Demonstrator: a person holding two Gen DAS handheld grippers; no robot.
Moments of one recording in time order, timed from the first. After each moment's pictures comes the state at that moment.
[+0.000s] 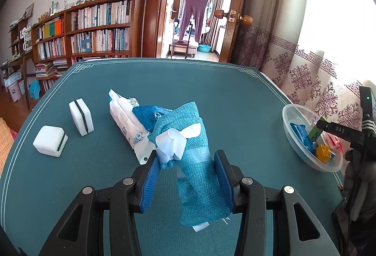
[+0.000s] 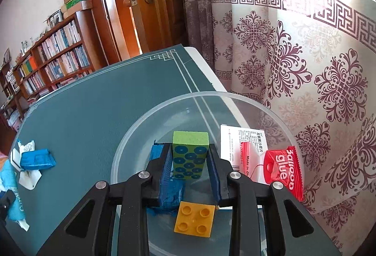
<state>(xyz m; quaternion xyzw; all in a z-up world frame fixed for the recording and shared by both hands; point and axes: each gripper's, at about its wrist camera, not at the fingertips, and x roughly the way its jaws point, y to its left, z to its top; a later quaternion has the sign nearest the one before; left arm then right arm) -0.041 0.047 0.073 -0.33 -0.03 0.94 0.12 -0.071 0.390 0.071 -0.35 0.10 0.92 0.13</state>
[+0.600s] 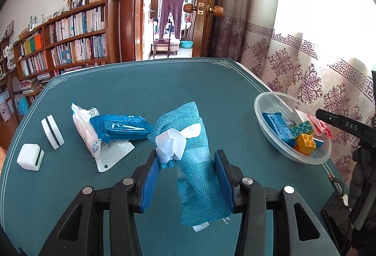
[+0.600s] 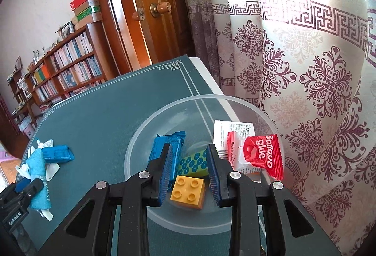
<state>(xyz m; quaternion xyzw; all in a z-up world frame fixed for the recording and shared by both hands) -0.039 0.106 0.080 -0.33 0.02 0.93 0.17 -0.015 0.398 0.090 -0.31 0.12 0.94 0.09</state>
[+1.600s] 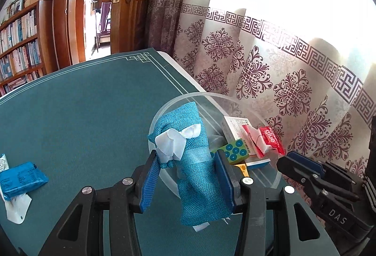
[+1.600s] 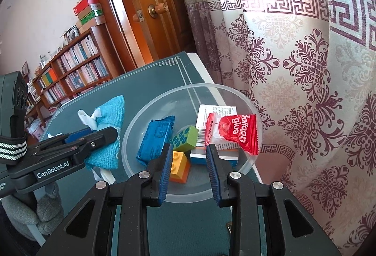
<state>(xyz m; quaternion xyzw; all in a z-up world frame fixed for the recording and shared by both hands) -0.085 0.255 0.094 -0.37 0.03 0.87 0.32 0.024 0.422 0.085 -0.31 0.15 0.94 0.07</state>
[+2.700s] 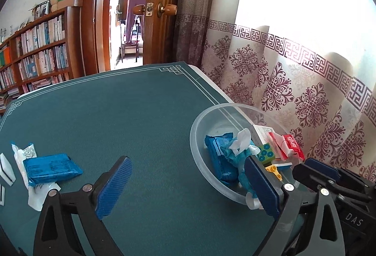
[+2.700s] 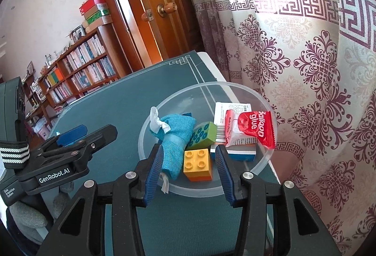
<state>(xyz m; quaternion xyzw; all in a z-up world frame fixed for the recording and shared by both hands) -0.072 0.205 0.100 -0.33 0.02 0.91 0.25 0.025 0.396 0.091 -0.31 0.15 0.94 0.05</state>
